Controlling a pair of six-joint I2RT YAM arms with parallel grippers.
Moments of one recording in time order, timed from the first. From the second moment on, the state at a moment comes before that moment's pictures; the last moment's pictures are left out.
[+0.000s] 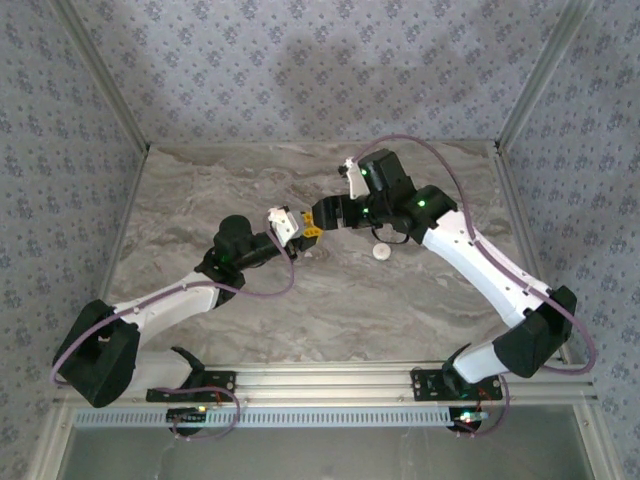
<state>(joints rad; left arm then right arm) -0.65 1.27 0.63 0.61 0.46 0.18 0.65 1.44 1.47 -0.75 -0.27 0.43</state>
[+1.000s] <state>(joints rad) -0.65 1.23 0.64 0.53 0.60 0.21 0.57 1.28 1.49 -0.89 -0.49 -0.67</state>
